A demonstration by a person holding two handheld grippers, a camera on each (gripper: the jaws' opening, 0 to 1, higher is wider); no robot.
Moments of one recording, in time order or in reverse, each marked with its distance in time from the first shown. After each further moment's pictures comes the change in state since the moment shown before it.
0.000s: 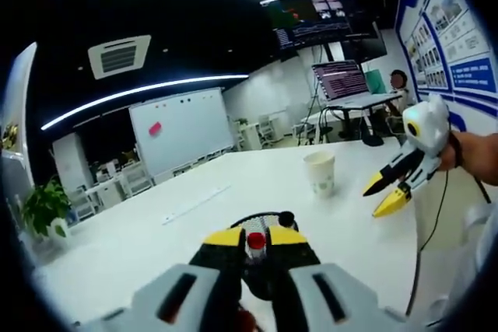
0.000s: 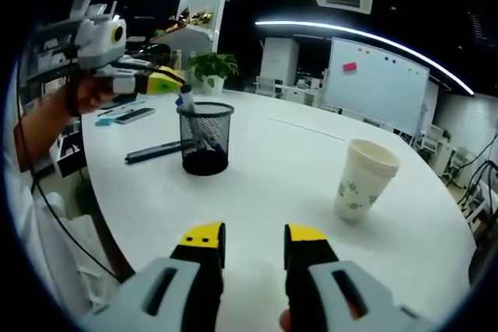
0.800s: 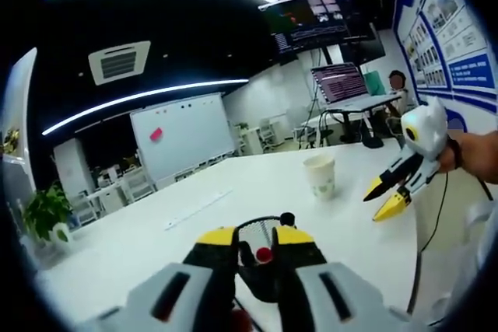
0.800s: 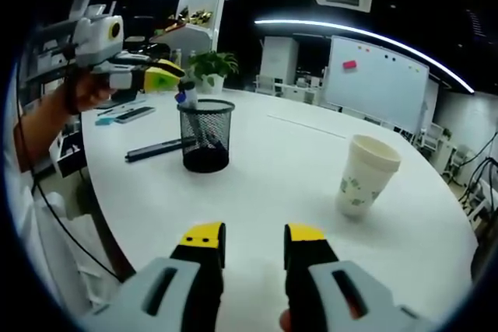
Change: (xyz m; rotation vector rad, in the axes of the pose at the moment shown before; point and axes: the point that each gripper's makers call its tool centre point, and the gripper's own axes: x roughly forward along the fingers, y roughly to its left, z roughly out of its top) left arm -0.005 -0.001 0.006 0.015 -0.025 0.002; right arm 0.001 0.001 -0.004 0.008 0.004 0.002
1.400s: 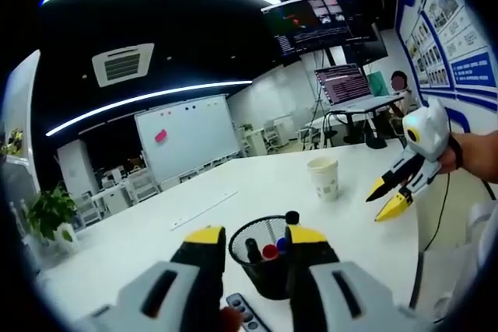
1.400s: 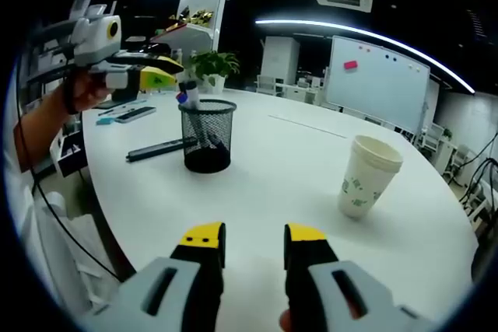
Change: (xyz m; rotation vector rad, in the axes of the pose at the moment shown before) left arm -0.008 0.010 -0.002 0.008 -0.002 0.030; right arm 0.001 0.003 0.001 -0.003 0.001 0.003
